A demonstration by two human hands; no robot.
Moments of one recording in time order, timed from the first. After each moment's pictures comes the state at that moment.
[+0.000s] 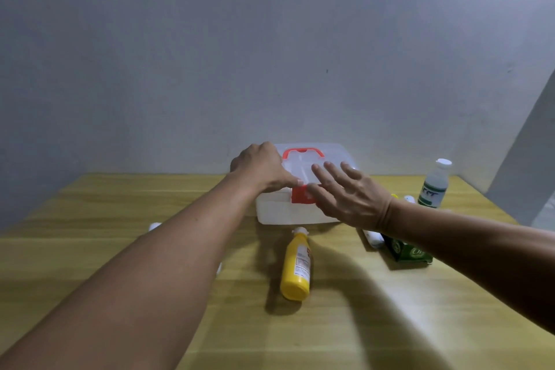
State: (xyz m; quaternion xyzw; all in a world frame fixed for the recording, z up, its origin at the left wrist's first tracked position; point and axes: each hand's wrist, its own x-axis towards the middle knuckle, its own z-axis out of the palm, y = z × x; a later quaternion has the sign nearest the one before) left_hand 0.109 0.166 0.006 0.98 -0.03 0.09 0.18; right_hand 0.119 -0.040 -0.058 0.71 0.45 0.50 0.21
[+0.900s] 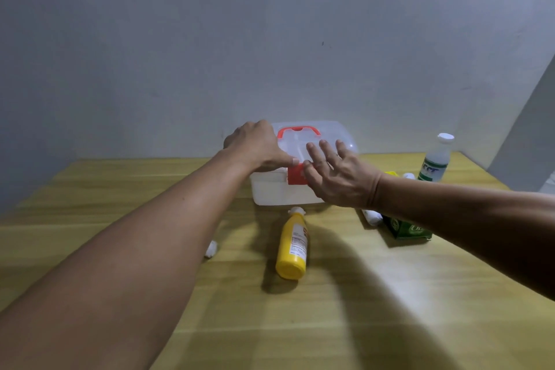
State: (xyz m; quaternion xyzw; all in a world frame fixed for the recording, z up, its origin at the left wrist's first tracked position) left_hand 0.114 0.165 0.006 0.98 -0.04 0.09 0.15; right_hand 0.121 -0.027 -0.063 0.71 0.41 0.50 0.27
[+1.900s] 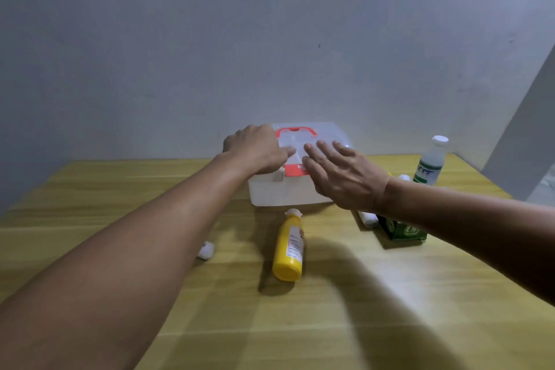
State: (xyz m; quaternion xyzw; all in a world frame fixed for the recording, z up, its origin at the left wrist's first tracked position) left_hand 0.108 0.156 0.011 0.99 -0.04 0.10 0.11; right_hand 0.098 -0.036 -0.042 0.80 0.40 0.37 0.23
